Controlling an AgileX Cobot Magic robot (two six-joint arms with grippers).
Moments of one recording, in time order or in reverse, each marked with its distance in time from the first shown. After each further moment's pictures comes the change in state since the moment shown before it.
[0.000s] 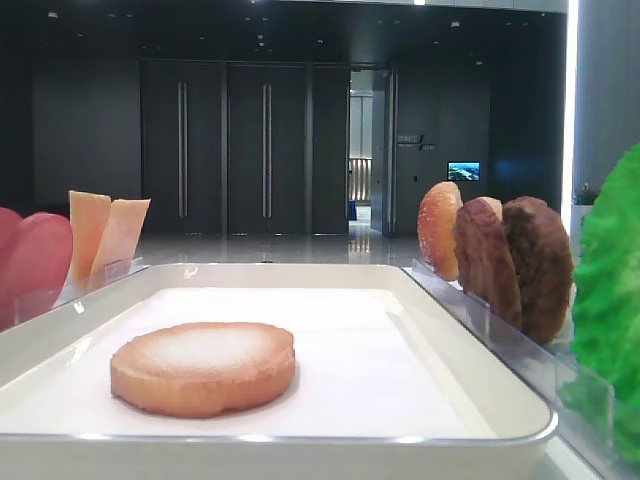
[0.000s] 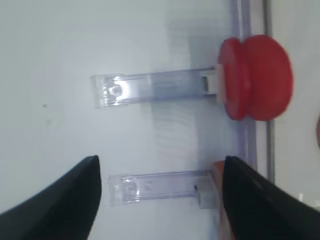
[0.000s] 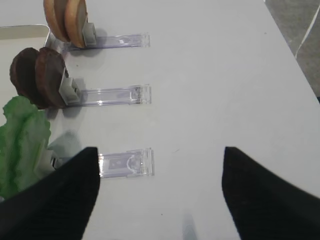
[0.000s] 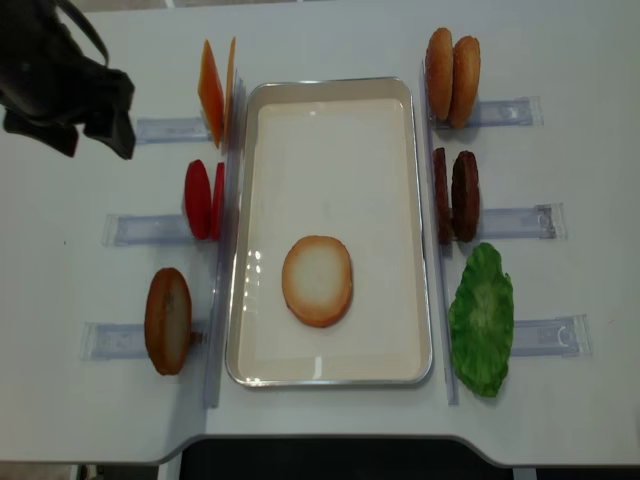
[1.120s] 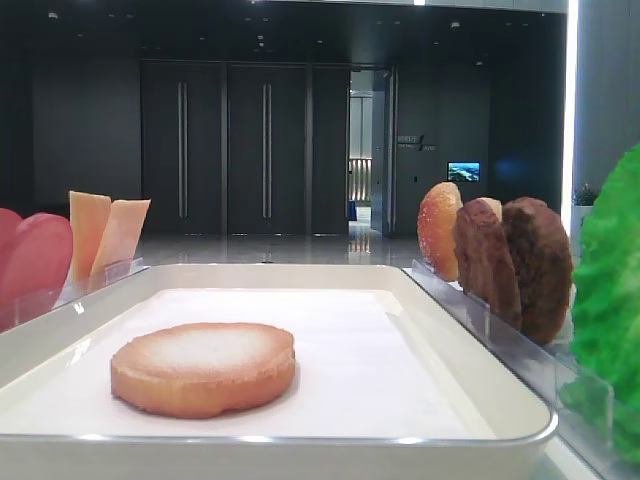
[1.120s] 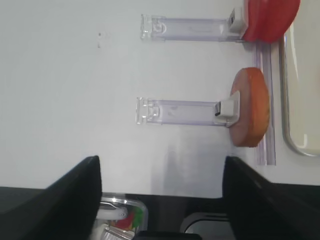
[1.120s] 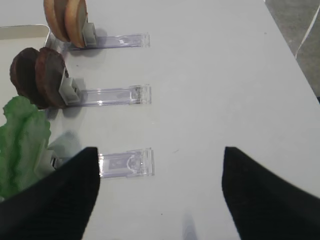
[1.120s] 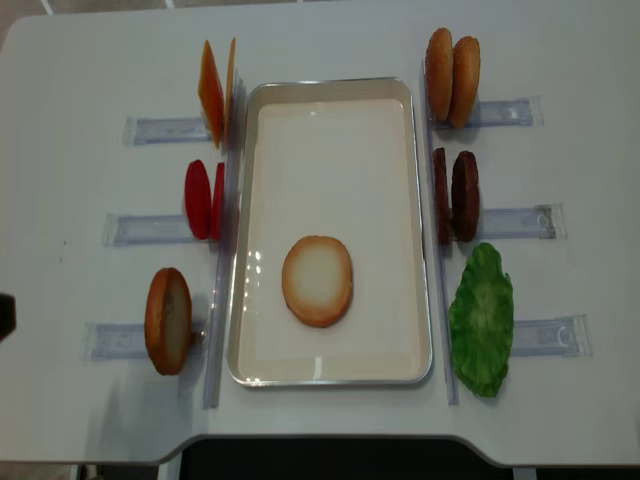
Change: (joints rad) left arm 0.166 -0.888 0.505 -0.003 0.024 0.045; right arm 0.000 0.000 0.000 0.000 0.000 0.000
